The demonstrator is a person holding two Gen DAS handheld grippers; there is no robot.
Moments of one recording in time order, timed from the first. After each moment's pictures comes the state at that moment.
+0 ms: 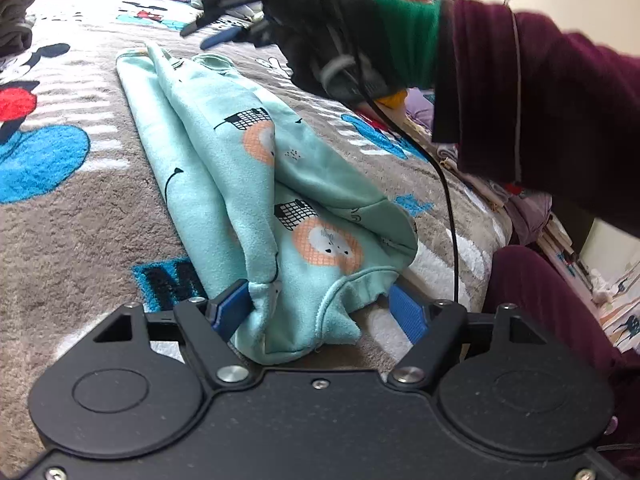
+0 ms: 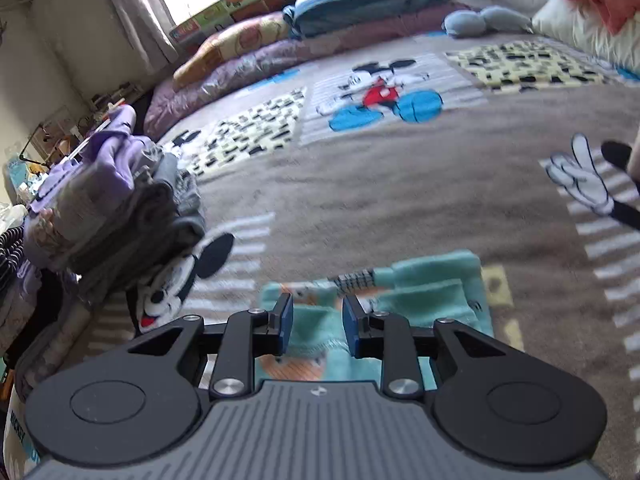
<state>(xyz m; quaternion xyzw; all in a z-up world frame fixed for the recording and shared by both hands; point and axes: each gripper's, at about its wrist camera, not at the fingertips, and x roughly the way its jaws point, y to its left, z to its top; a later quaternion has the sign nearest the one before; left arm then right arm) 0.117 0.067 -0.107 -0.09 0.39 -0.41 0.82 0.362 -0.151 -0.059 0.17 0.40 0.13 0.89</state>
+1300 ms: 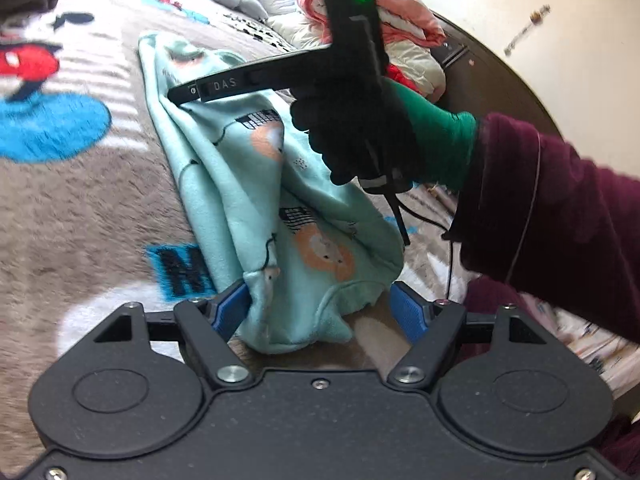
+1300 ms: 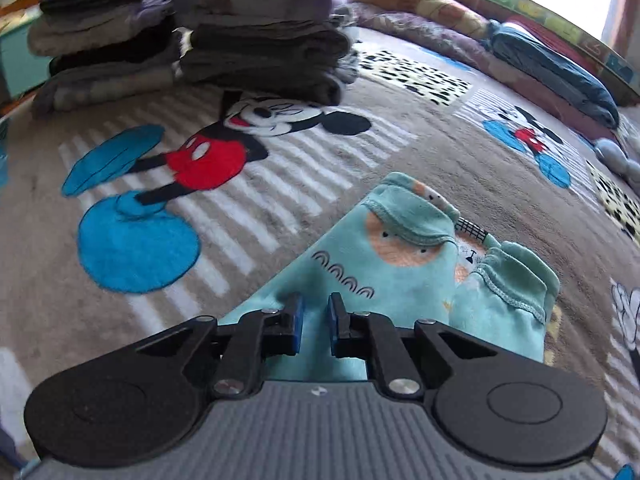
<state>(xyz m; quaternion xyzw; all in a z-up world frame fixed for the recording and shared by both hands) 0.117 0.086 -0.104 -0.14 0.39 -0.40 0.82 0.289 -0.068 -0.084 -0.15 0.38 0.27 0.87</state>
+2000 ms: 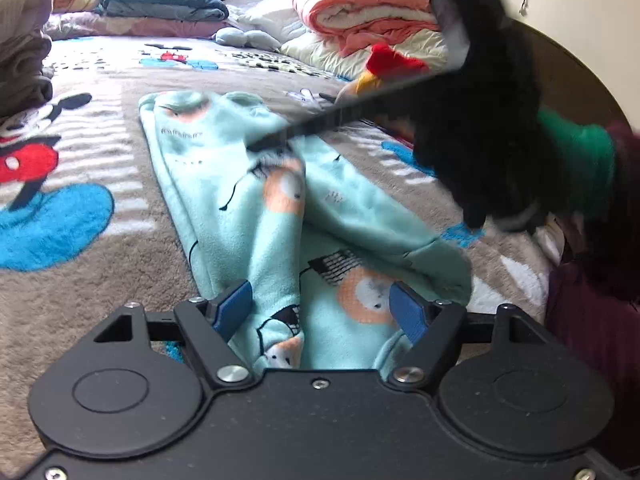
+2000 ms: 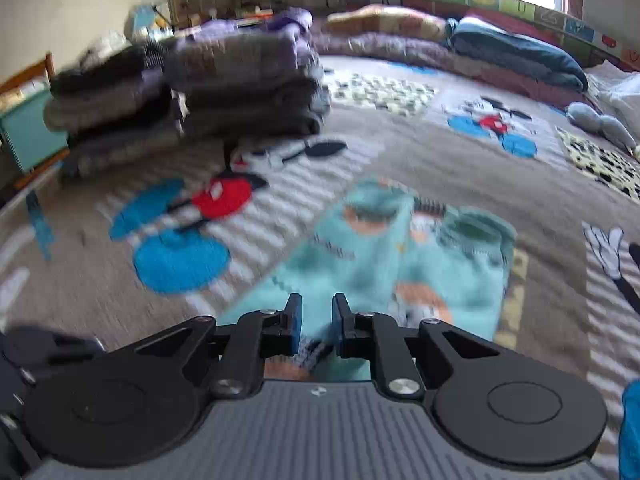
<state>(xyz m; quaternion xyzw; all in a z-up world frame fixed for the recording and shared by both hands) 0.127 0.042 -0.099 -0.04 0.32 -0.36 0.88 0.234 -0.125 -0.060 -0.08 0.37 0.27 0.89</state>
